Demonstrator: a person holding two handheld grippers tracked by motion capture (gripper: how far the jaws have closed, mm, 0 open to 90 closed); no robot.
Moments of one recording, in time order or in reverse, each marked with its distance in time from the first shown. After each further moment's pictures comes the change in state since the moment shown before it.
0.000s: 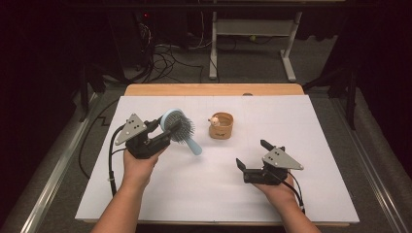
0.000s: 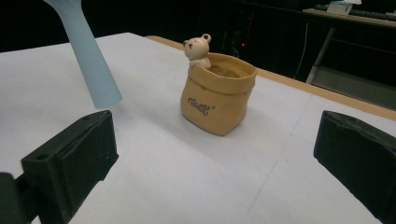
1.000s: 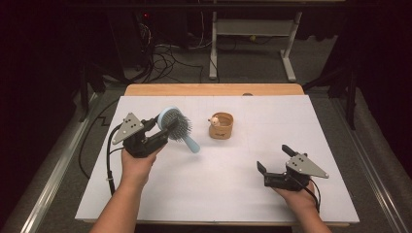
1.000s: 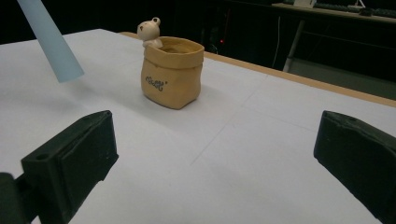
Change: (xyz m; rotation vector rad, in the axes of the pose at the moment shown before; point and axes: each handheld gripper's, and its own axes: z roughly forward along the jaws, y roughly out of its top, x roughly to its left) left arm 0.004 0.005 -0.001 -0.024 0.012 0.003; right arm -0.034 -0.023 -0.038 -0.003 -0.077 0.041
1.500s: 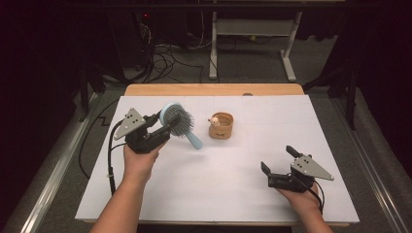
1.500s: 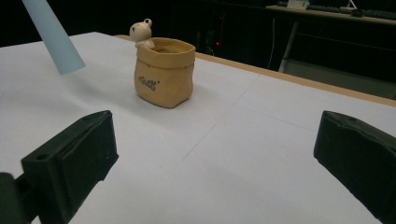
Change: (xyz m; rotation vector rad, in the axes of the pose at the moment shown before) left arm -0.006 0.005 0.011 -0.007 -0.009 -0.008; right arm -0.006 -0.004 -0.007 -0.012 -0.013 0.013
